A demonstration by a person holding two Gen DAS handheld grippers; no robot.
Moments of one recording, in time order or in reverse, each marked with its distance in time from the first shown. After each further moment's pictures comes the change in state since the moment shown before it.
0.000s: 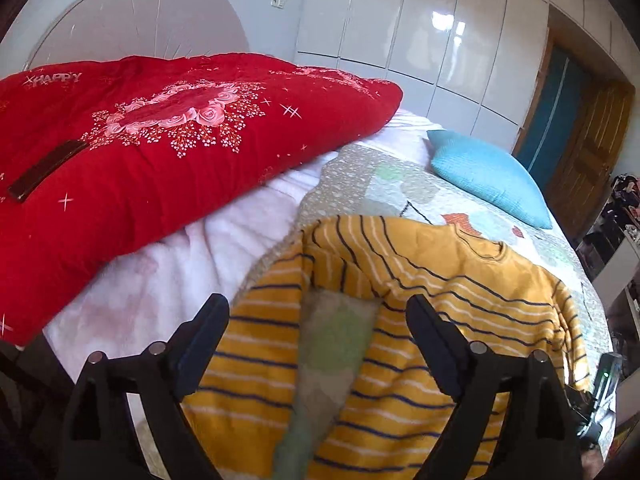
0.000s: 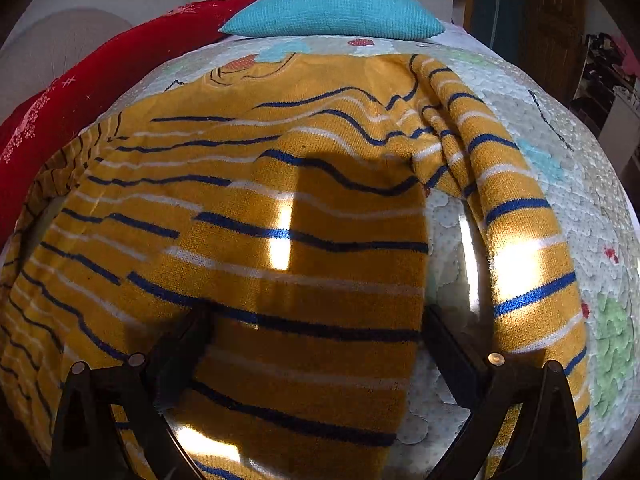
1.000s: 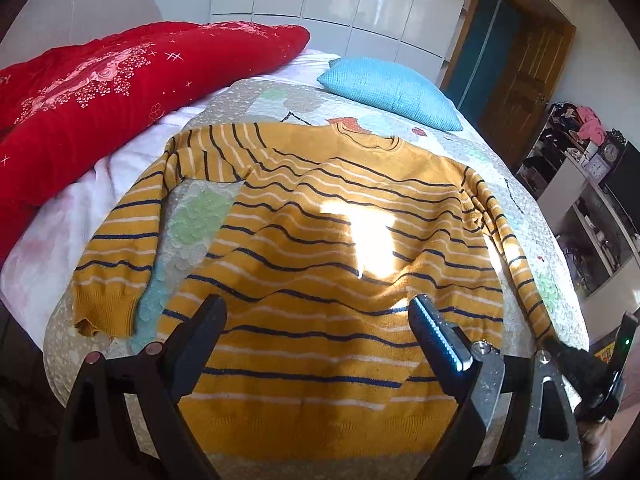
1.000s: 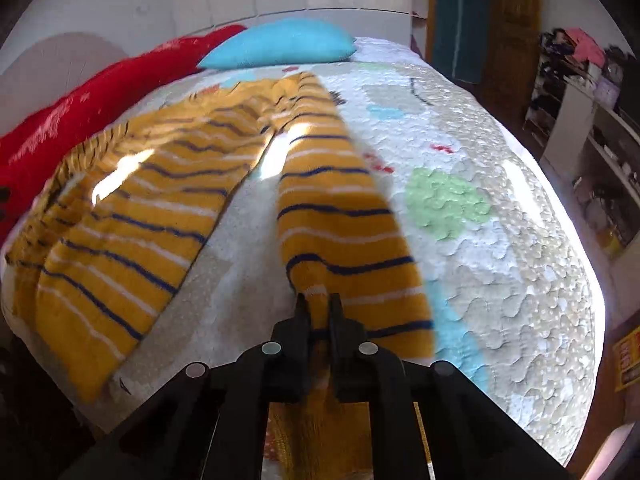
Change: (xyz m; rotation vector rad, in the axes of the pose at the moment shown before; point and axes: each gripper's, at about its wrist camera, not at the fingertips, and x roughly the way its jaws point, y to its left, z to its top) left arm -0.029 -0.090 -0.110 0.165 0.153 -0.212; right arm -0.145 -0.104 -0.123 0.101 -0.075 -0.083
